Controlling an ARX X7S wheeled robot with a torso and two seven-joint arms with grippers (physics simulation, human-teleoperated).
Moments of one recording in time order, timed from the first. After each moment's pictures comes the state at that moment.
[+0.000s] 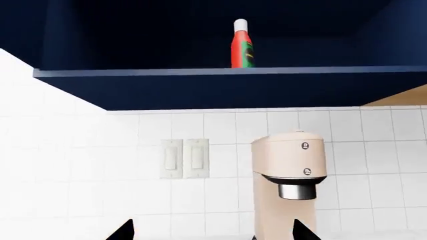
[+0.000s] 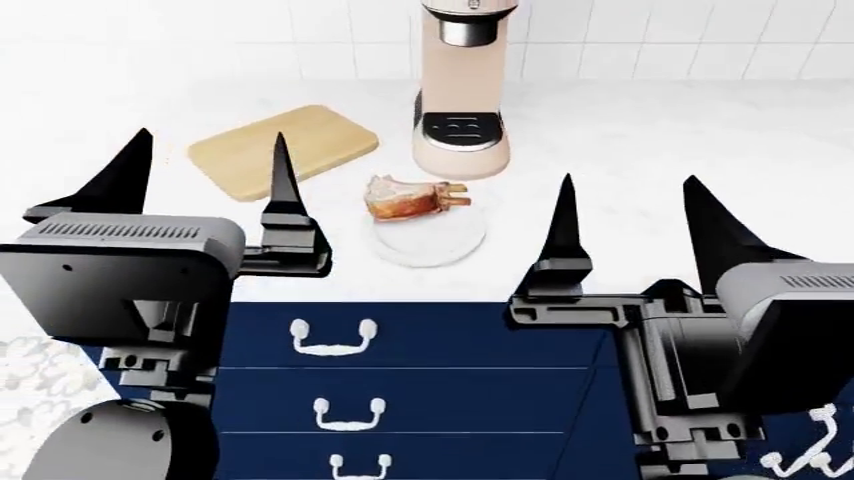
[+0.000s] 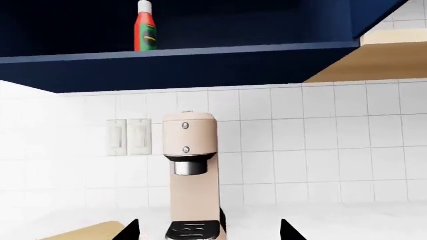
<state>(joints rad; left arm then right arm) -0.40 -0.15 0.09 0.84 -0.17 -0.72 -0.19 0.44 0.42 -0.23 -1.03 0.70 0.81 0.78</state>
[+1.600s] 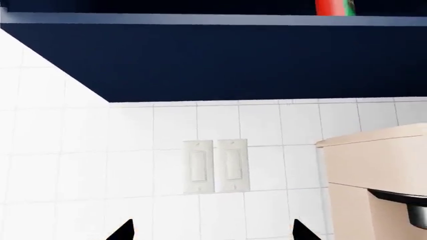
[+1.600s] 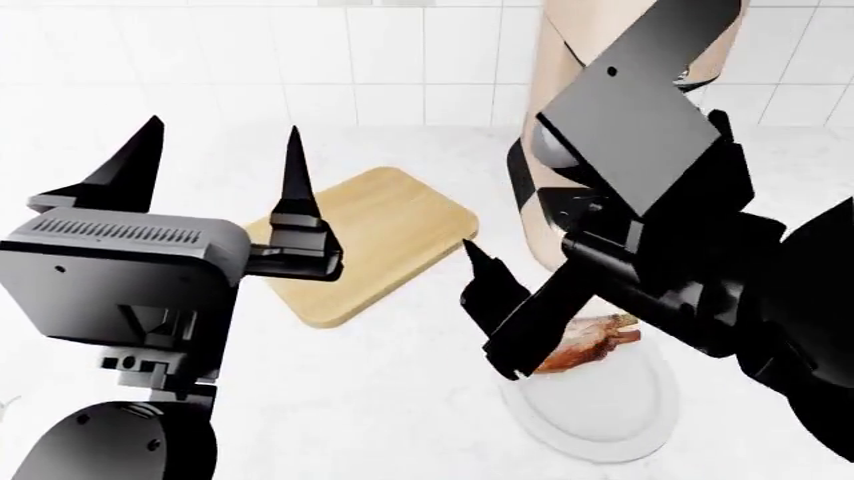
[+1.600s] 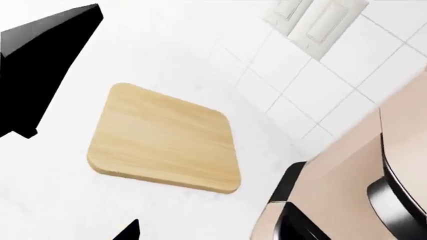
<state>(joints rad) -0.43 -0.20 0.11 0.88 -0.25 -0.74 -0.22 1.64 0.70 -0.74 -0.45 2.23 1.31 1.11</state>
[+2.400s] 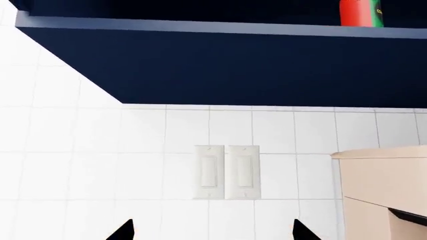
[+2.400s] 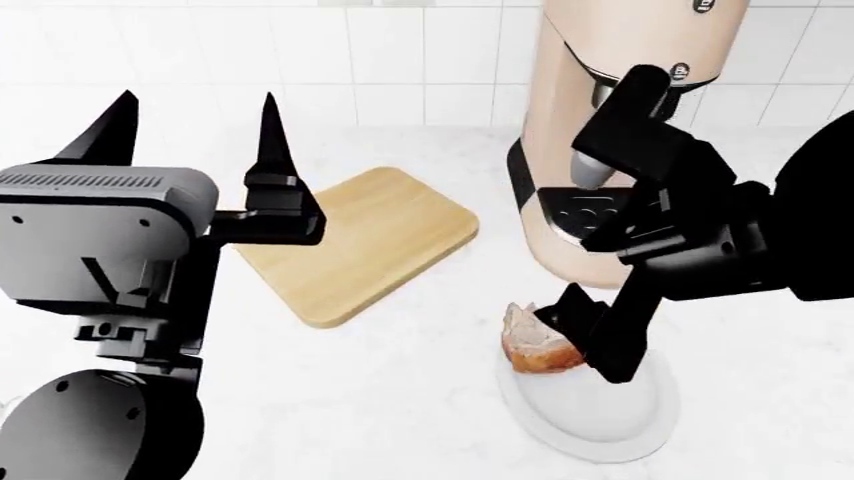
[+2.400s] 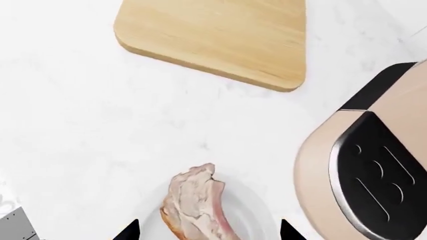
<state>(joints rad) -0.53 -0.20 0.06 0.88 -0.34 -0.84 -0.28 1.83 0.80 -1.12 -0.15 1.68 1.47 0.06</state>
